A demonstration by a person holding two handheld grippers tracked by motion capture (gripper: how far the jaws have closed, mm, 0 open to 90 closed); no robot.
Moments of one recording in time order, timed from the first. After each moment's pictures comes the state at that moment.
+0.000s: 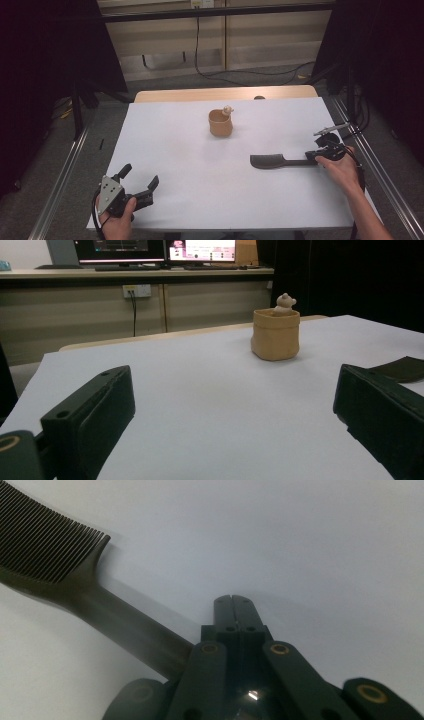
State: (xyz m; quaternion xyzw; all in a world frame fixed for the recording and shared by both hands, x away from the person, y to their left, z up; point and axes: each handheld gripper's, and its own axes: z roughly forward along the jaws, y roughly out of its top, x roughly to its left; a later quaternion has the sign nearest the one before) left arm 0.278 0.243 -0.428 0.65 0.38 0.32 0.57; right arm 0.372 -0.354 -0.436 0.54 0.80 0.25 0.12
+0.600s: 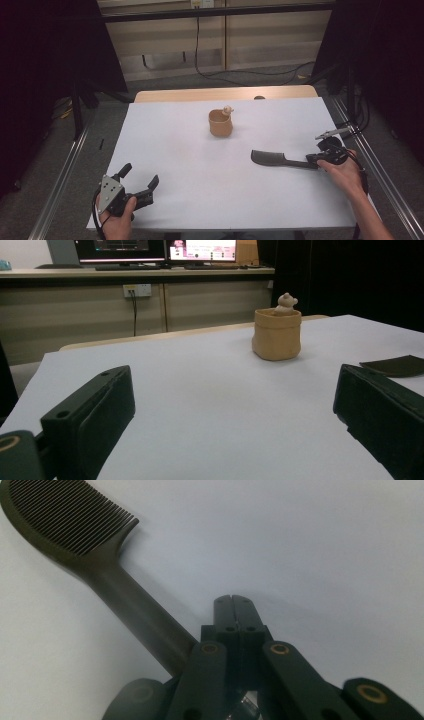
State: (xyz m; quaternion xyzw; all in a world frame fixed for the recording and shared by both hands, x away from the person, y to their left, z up) left arm 0.280 0.242 -0.429 0.65 0.38 0.32 0.57; right arm 0.360 -0.355 -0.437 0.53 0.80 0.26 0.12
